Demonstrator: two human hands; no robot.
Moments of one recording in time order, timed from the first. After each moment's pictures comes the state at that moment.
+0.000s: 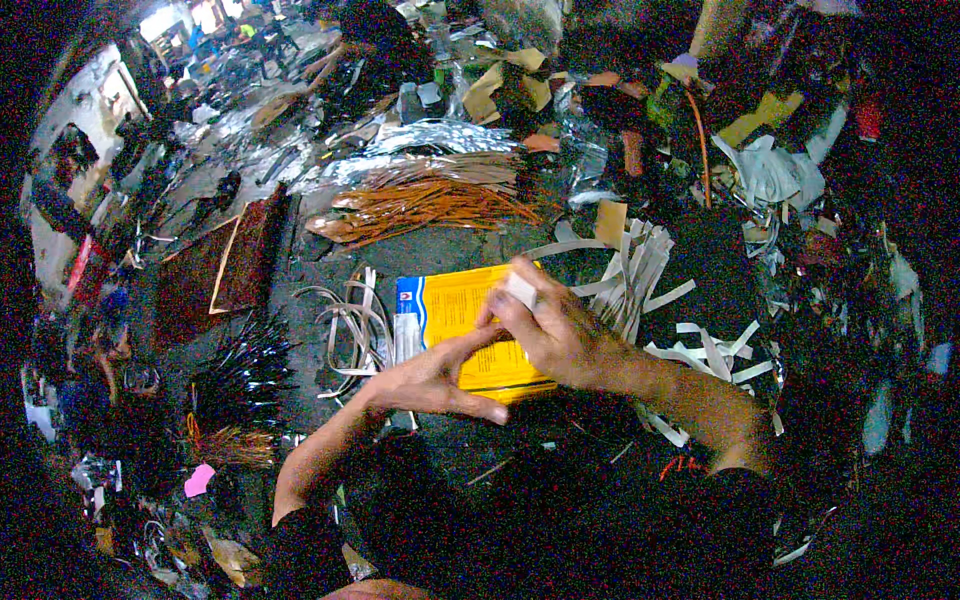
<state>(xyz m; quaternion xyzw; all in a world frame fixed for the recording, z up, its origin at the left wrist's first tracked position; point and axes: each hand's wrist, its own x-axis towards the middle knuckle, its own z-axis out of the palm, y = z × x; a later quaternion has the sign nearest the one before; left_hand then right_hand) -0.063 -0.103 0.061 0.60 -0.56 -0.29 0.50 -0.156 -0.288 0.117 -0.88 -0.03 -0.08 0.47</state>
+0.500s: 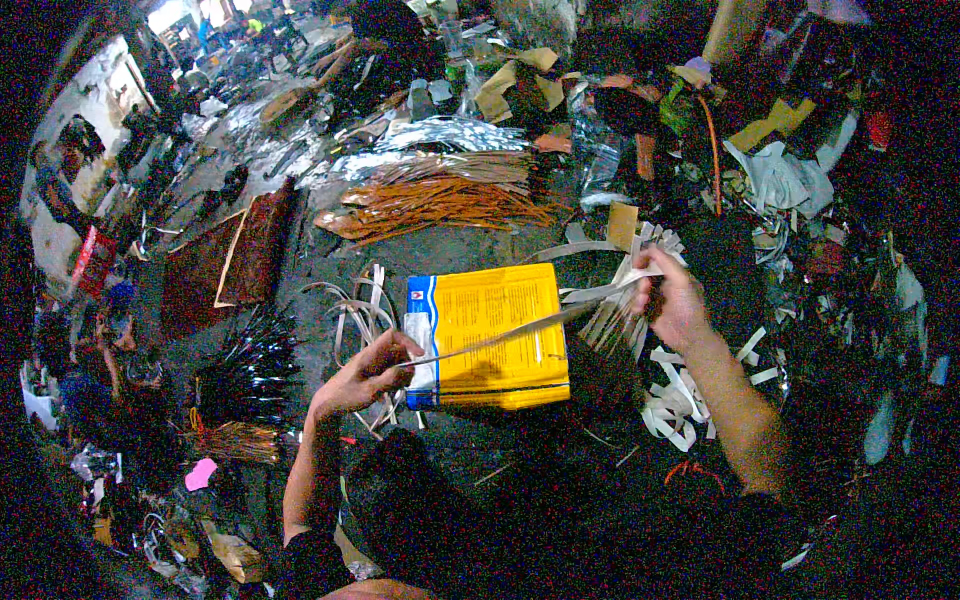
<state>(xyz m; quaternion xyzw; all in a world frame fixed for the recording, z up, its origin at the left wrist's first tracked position) -0.015 -0.009 0.008 0.64 -0.33 -0.42 0.55 -0.184 -0.390 0.076 -0.48 0.28 -0.16 0.81</state>
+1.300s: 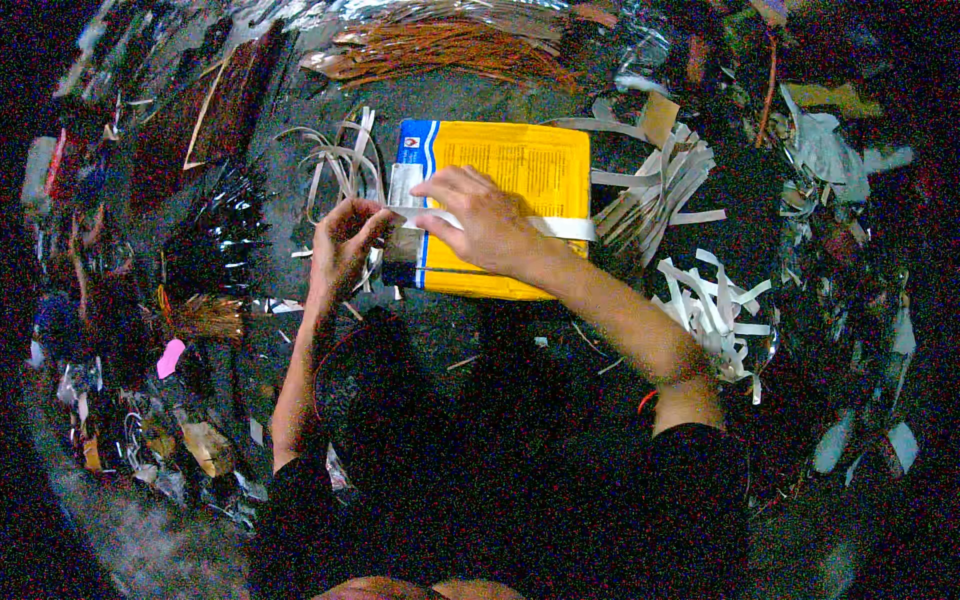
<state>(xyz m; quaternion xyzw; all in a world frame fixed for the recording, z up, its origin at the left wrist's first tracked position) -0.027 -0.017 -0.076 0.73 -0.10 -0.19 0.65 -0.080 -0.230 -0.039 -0.91 -0.19 -0.12 0.35</state>
